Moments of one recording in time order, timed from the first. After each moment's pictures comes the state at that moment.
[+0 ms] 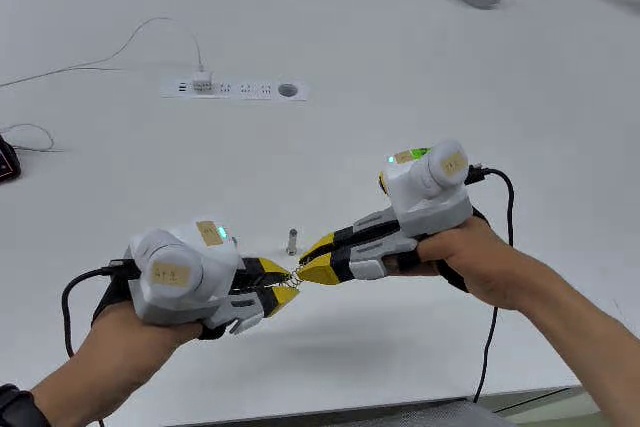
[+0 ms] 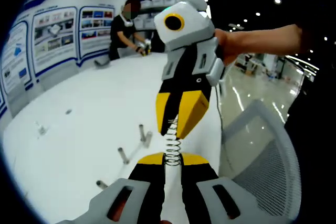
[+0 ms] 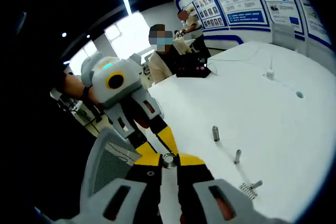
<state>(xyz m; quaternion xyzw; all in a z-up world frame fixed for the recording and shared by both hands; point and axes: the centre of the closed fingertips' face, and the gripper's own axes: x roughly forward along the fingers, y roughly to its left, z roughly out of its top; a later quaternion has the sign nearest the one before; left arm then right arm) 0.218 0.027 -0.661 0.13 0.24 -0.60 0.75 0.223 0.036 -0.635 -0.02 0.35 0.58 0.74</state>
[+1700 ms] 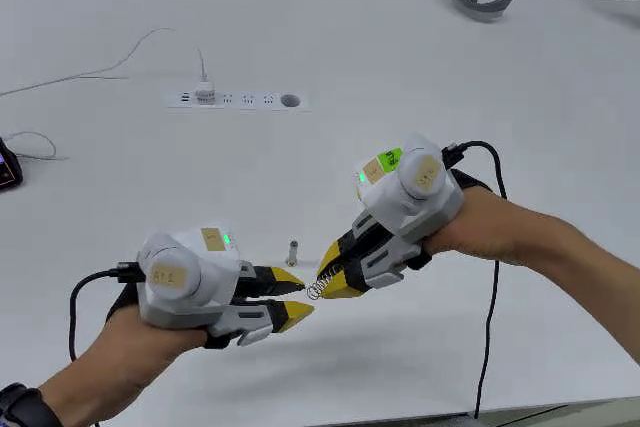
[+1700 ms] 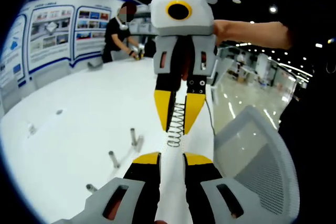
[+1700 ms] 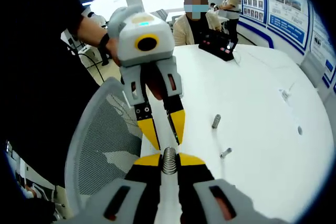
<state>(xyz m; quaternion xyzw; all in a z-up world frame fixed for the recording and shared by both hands) 0.212 0.022 -0.666 0.10 0.24 -0.63 0.74 0.210 0.015 -0.650 -0.23 0.37 0.62 0.65</state>
